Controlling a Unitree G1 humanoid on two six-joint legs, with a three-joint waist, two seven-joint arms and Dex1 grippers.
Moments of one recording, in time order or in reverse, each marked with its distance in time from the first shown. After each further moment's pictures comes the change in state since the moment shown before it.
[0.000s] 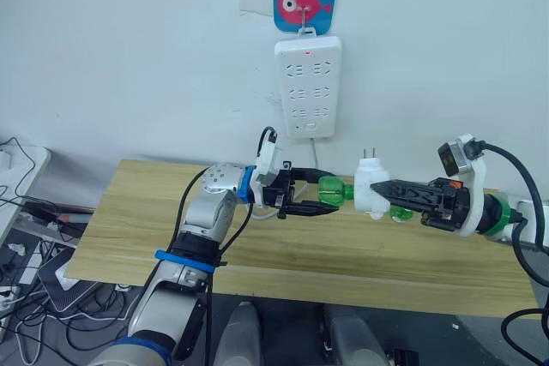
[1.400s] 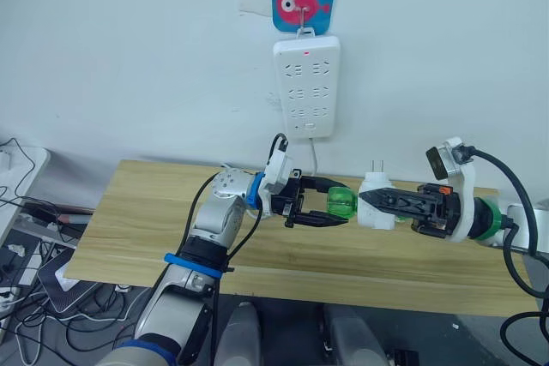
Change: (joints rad) left arm 0.019 -0.029 -0.030 -0.013 0.001 -0.008 -0.016; right arm 0.004 -0.003 0.060 -0.079 -0.003 -0.043 0.024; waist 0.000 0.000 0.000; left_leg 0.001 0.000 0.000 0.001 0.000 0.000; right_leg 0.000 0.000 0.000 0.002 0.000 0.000
